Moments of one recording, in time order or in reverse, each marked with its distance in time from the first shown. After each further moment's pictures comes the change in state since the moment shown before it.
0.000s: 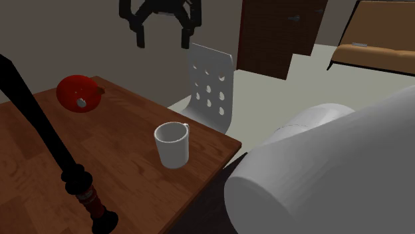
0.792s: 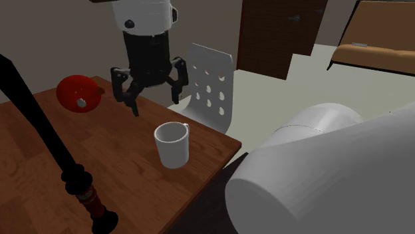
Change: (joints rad) arm 0.021 -0.112 0.202 -0.391 -0.003 0.381 0.137
